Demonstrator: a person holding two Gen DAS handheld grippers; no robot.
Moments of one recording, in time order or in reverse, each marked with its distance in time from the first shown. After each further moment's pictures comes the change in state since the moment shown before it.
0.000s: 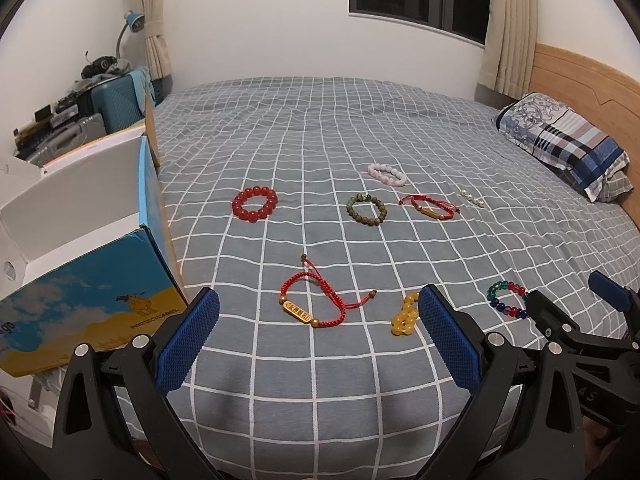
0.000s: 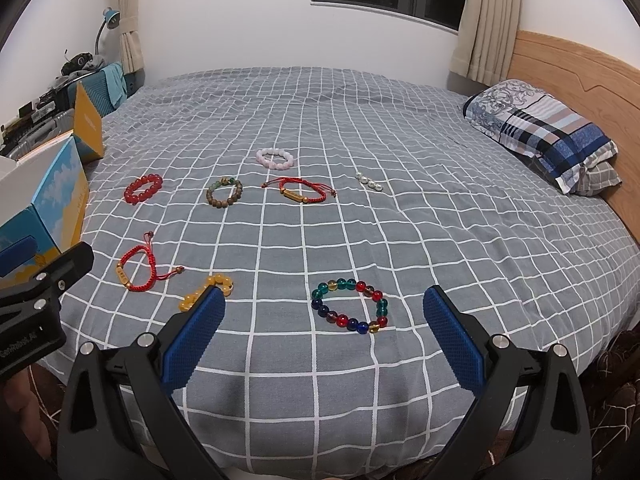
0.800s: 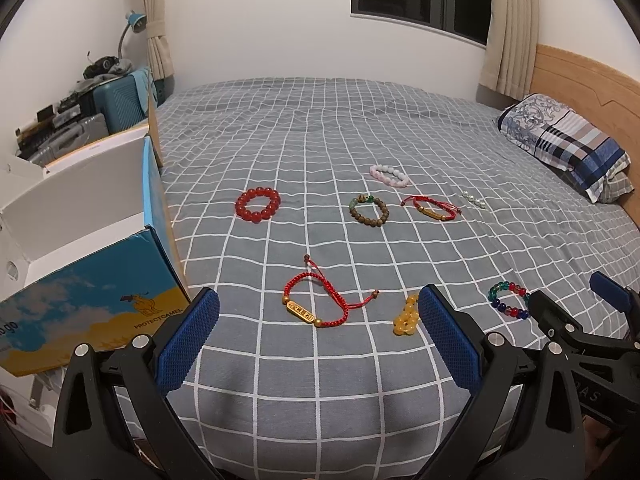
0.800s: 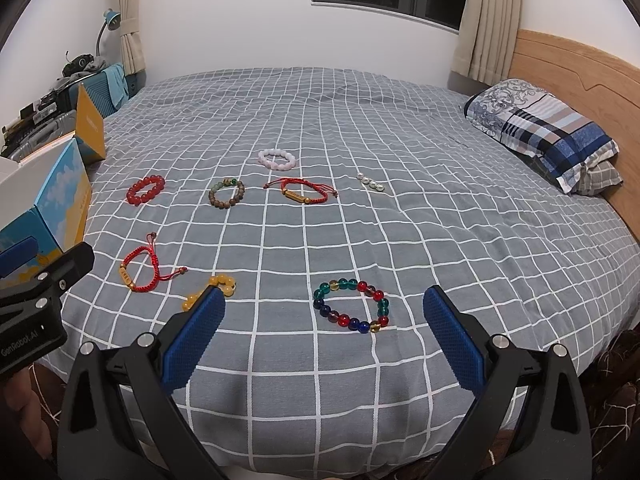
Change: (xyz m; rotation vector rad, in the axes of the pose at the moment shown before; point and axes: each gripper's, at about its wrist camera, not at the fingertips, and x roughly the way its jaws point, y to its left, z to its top) left arm -0.001 0.004 -0.001 -0.003 0.001 0.008; right arm -0.003 0.001 -0.001 0.004 -0.001 0.008
